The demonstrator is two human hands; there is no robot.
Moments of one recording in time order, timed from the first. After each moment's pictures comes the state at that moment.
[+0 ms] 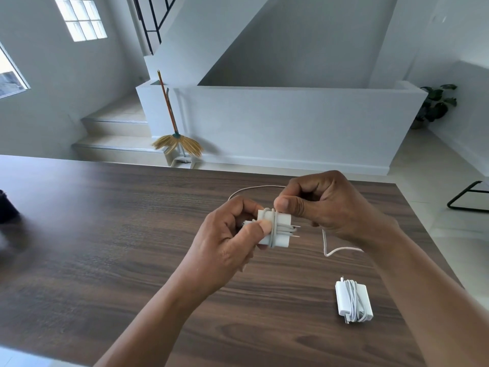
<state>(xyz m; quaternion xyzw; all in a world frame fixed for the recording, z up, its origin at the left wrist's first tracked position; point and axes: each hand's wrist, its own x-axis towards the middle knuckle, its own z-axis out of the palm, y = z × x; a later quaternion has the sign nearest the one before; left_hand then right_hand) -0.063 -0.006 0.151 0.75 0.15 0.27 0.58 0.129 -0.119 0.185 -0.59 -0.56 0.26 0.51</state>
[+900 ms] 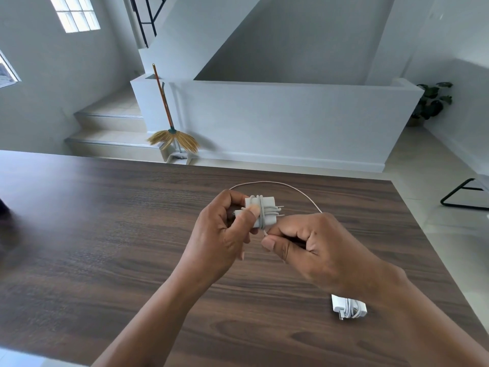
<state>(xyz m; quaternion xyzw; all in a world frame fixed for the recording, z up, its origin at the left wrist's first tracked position) -0.046 0.003 0.133 0.75 0.22 0.31 0.55 0.089 -0.148 0.161 -0.67 -0.61 0.19 0.38</state>
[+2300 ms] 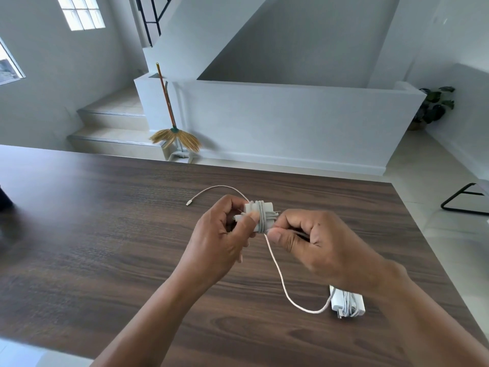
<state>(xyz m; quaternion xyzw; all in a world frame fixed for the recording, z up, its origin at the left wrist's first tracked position) -0.054 0.001 0.123 0.76 0.23 0.31 0.52 0.090 -0.150 0.161 -0.69 -0.57 0.23 0.40</state>
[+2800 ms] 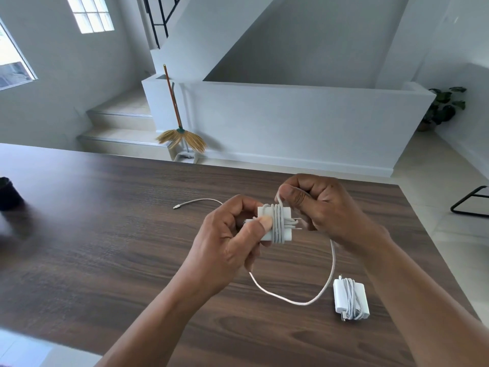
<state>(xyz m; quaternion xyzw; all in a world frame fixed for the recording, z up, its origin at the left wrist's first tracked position) -0.063 -0.017 0.141 0.71 0.15 0.30 0.61 0.127 -0.114 0.163 -0.61 -0.52 0.25 0.54</state>
